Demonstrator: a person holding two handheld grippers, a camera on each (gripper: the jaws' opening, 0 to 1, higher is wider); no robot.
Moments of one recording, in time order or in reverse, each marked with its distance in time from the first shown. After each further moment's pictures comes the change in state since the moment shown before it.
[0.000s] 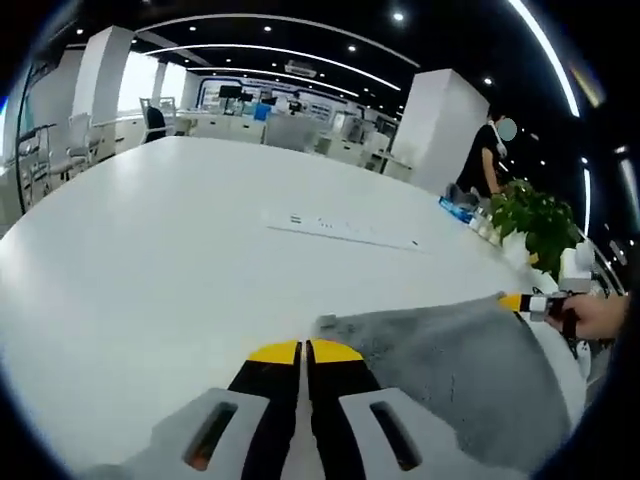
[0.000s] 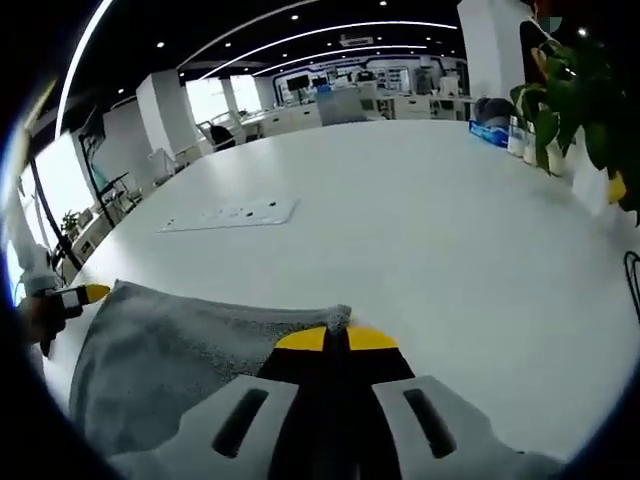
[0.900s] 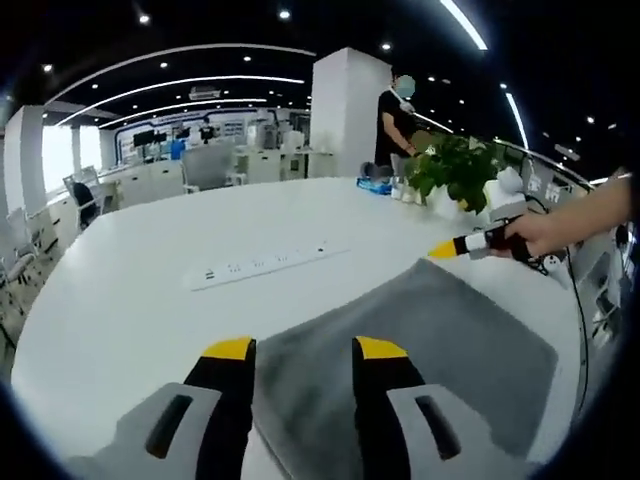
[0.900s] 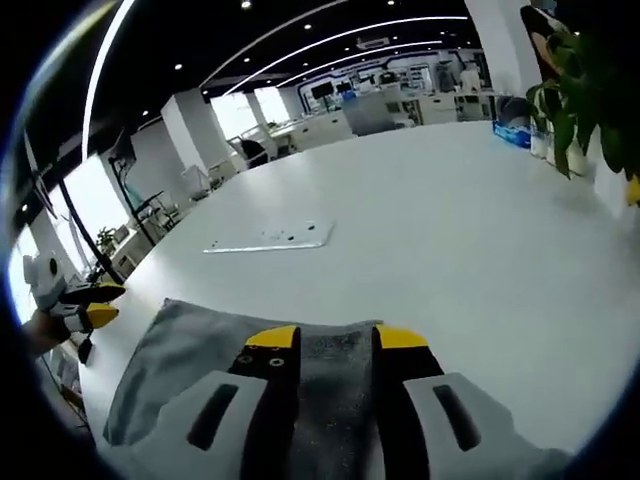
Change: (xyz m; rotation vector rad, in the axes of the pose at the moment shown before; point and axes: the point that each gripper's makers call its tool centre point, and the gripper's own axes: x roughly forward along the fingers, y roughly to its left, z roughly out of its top) left arm -0.055 -0.088 0.026 0.403 -0.018 -0.222; right arm -0.040 0.022 0.025 0.057 -0.011 0.143
